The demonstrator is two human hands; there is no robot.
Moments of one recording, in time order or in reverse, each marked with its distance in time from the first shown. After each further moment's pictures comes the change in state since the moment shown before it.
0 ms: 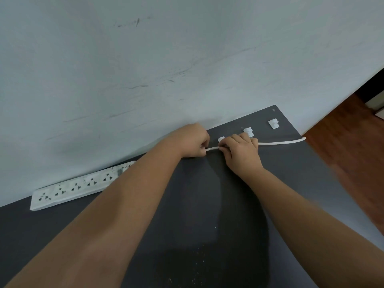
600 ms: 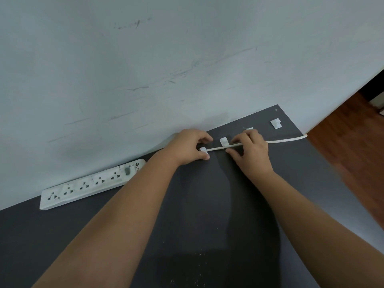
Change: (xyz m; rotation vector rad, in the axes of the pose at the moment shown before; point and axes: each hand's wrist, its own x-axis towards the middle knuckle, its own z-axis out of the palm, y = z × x) left_hand -0.015 -0.009 0.022 -0.526 0.145 -0.140; right_hand -0.007 0.014 -0.008 0.145 0.039 0.111
